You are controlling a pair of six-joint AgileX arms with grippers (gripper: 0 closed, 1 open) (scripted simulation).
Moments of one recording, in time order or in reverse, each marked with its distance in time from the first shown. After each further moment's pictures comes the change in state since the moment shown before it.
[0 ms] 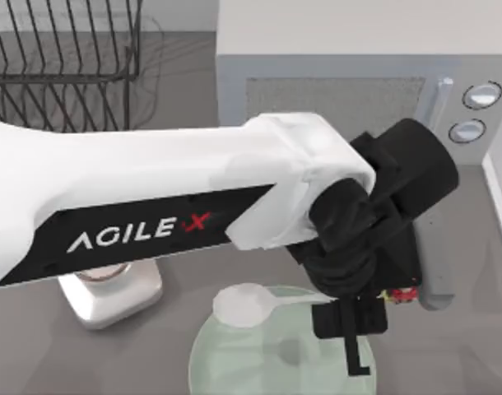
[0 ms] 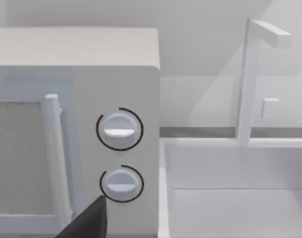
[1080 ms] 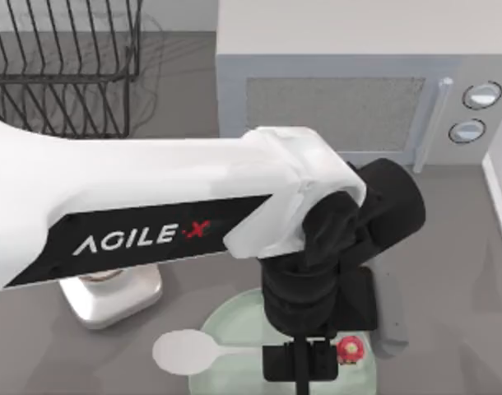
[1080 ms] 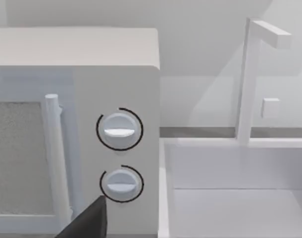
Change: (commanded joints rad) left arm 0.001 0.012 -0.047 -0.221 0.077 0.020; right arm 0.000 0.000 0.000 0.000 0.000 0.000
